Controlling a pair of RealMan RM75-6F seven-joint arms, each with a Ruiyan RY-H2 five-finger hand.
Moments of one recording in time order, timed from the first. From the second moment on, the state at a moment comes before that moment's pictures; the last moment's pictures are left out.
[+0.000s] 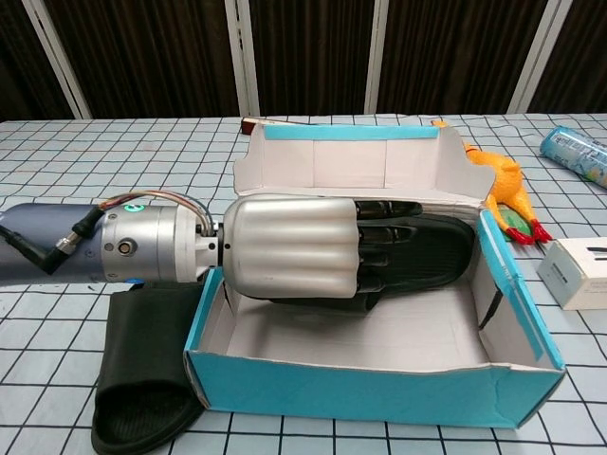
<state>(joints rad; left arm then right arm) -1.08 -1.75 0.06 -1.03 2.07 1.06 0.65 0.16 -1.13 0.07 -1.59 -1.36 1.29 -0.08</state>
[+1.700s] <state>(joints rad) -1.15 -1.75 0.05 -1.01 2.08 1.02 0.81 0.16 -1.12 0.06 -1.60 -1.35 1.27 -0.07</state>
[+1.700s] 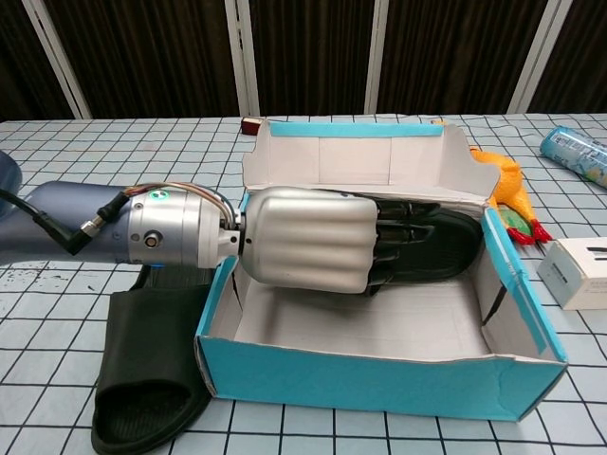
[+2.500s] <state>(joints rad) -1.15 -1.70 0.05 -1.08 2.06 0.98 0.86 0.17 -1.12 0.06 -1.60 -1.34 1.27 -0.06</state>
